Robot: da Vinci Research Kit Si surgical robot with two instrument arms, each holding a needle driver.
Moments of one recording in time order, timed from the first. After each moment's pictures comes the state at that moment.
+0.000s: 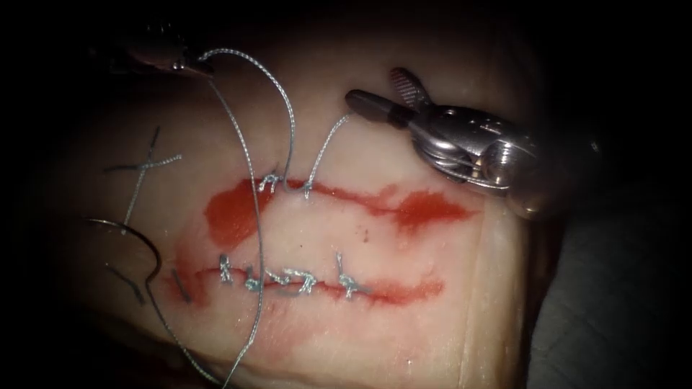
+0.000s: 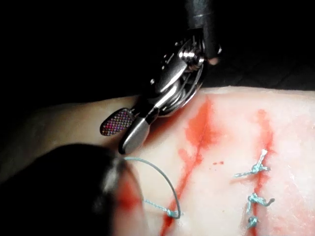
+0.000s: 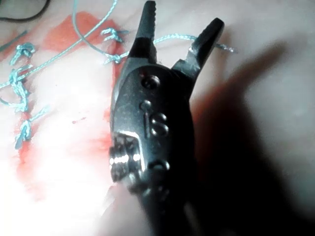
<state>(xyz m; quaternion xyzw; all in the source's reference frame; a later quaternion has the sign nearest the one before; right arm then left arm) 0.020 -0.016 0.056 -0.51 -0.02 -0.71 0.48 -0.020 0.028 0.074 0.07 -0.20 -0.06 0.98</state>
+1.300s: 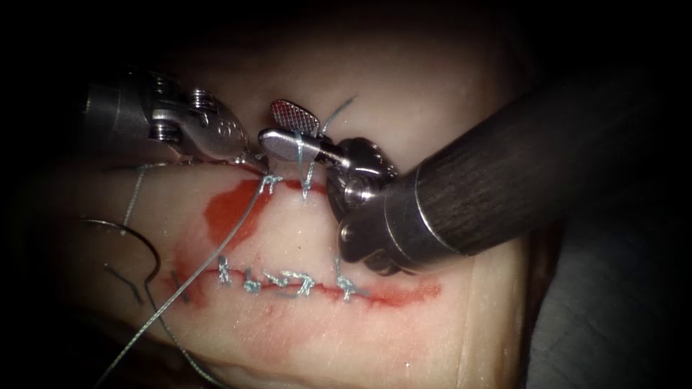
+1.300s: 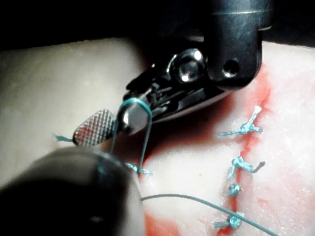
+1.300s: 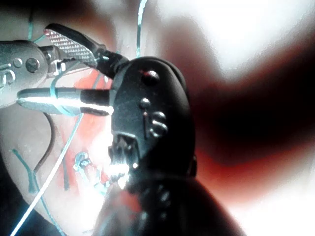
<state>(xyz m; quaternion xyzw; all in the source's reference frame) 0.026 -0.019 0.060 -0.73 0.24 -0.43 0.47 -0.022 0.021 0.084 0.19 -0.22 -0.09 0.95</state>
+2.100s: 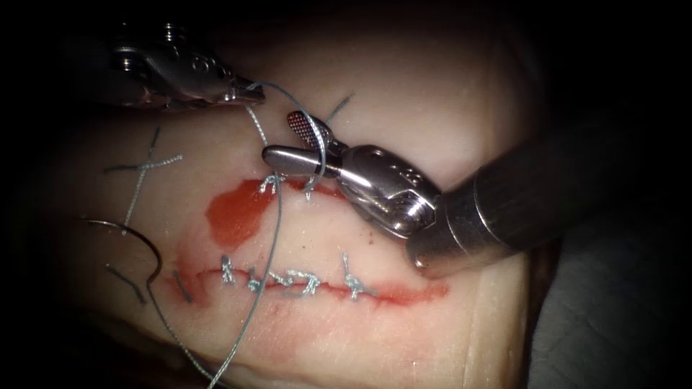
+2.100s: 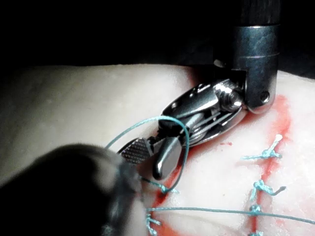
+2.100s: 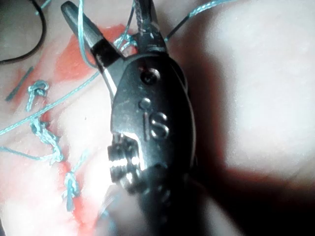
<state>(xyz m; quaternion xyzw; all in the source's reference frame) 0.025 -0.020 0.060 -0.69 0.19 -0.58 0.38 -0.021 0.026 0.080 0.07 -0.25 -0.15 0.96</state>
